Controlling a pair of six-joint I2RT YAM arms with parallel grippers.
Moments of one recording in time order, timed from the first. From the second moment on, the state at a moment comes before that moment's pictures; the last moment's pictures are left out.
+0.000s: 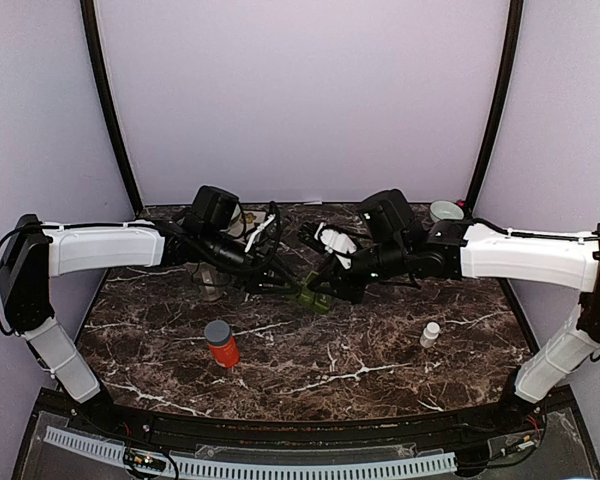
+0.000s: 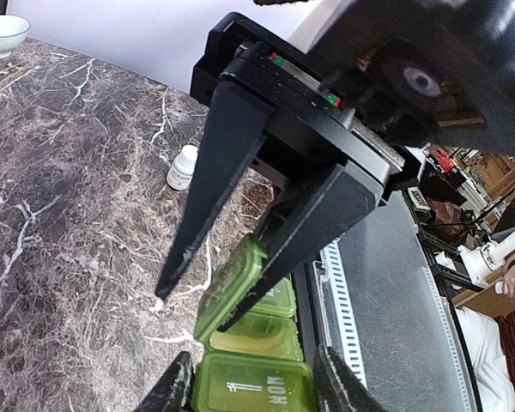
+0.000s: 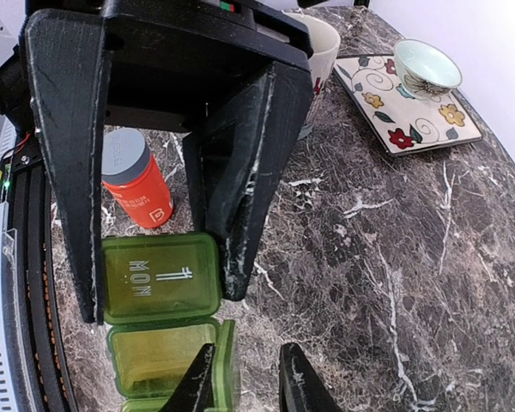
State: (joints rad) left arm -0.69 1.65 1.15 -0.16 1.02 0.02; right arm 0.93 1.52 1.17 -0.32 -0.25 -0.21
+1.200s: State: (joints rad) left arm -0.69 1.64 1.13 -0.15 0.98 0.03; right arm 0.86 1.56 1.17 -0.30 -0.54 -0.12
